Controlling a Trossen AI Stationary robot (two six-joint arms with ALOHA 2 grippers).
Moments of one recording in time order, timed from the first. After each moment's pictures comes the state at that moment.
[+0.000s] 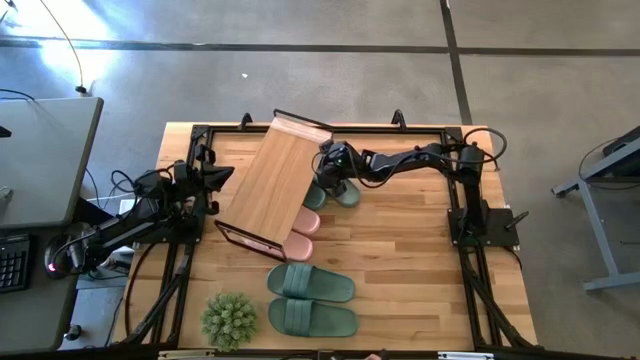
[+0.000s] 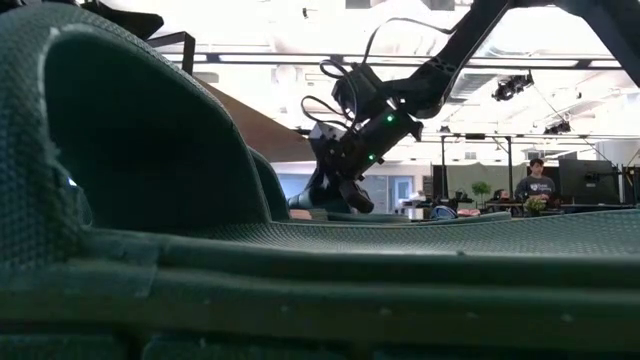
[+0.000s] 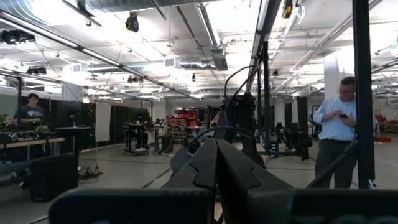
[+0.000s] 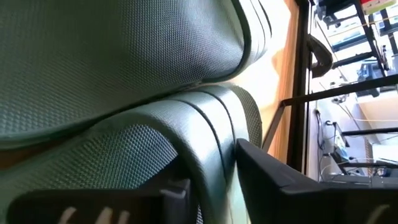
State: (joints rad) left arm 0.66 0.03 0.05 0.39 0.32 -0.13; right arm -0.34 2.01 1.14 0.25 0.04 -0.98
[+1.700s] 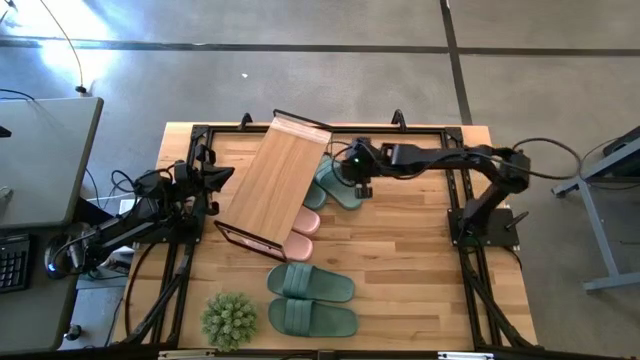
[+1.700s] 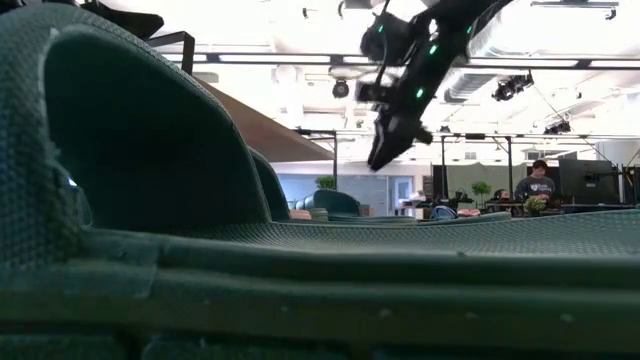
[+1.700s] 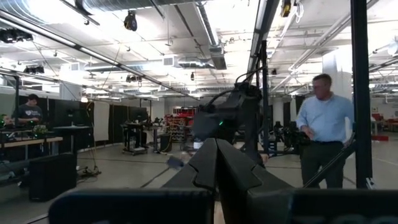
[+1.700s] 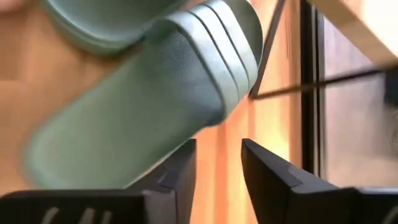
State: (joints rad) left arm 0.66 0.03 0.05 0.39 0.32 -0.13; right arm -0.28 1.64 1.14 -0.45 0.22 -0.50
